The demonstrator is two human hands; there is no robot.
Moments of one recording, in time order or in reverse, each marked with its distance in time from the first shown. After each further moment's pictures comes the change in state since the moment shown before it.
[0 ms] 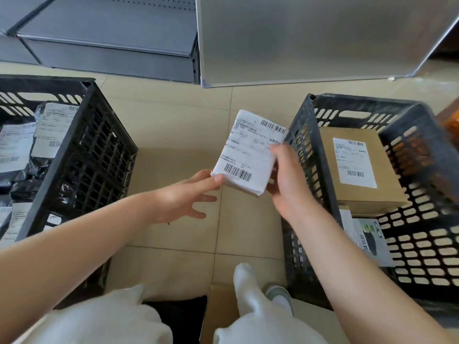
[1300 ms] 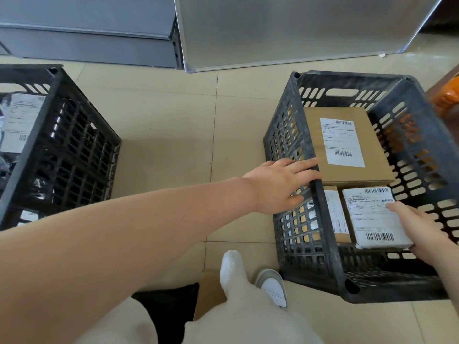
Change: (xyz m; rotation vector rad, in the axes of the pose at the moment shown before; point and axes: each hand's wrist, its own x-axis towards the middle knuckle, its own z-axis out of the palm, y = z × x) left_hand 0.079 0.045 0.149 1.412 -0.094 0.630; right_hand -0.041 0.016 -0.291 -0.457 0.537 0.377
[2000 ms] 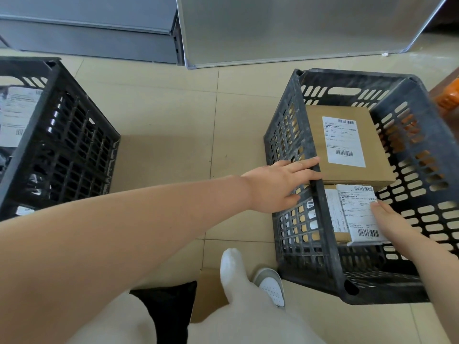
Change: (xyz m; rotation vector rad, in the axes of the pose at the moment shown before) left_hand 0.001 -0.007 0.005 -0.135 -0.024 0.011; right_hand 0.117 0.071 -0.014 -0.365 0.008 -0.144
